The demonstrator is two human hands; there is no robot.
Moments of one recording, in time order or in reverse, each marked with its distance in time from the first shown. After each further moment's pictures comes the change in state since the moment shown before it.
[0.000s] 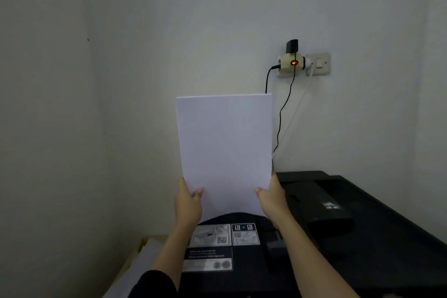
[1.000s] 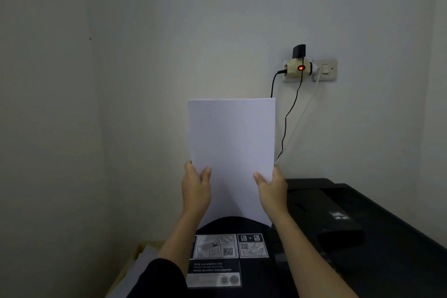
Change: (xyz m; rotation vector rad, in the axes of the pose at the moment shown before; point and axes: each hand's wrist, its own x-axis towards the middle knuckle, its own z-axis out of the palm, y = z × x) left_hand 0.036 0.024 0.010 0.003 0.097 0.247; right_hand 0.024 -0.015 0.024 0.104 0.199 -0.204
